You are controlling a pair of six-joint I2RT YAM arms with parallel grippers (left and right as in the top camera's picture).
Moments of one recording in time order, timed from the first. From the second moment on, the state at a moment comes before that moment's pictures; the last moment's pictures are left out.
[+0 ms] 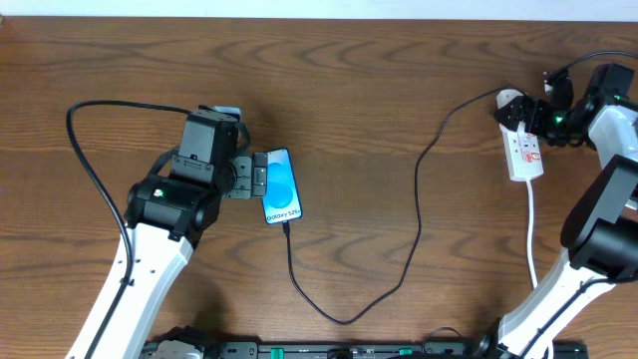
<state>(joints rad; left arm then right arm) -0.30 1.22 1.10 -0.84 -0.14 -0.17 -0.42 2.15 1.58 -0.67 -0.55 -0.13</state>
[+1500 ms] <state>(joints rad) -0.30 1.22 1.10 -0.84 -0.14 -0.17 -0.40 2.14 1.58 -0.69 -0.52 -0.13</state>
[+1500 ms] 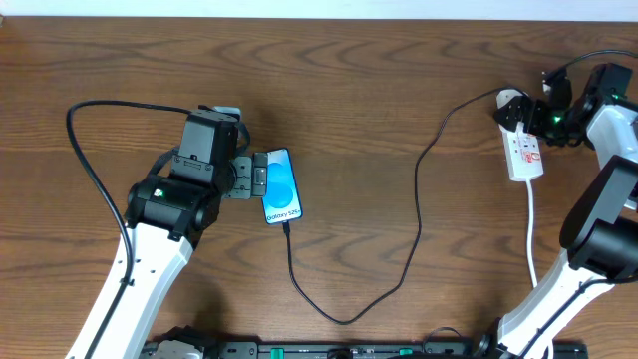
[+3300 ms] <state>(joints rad) -0.30 1.22 1.10 -0.84 -0.14 -0.17 -0.40 2.15 1.63 -0.79 -0.53 -0.05</state>
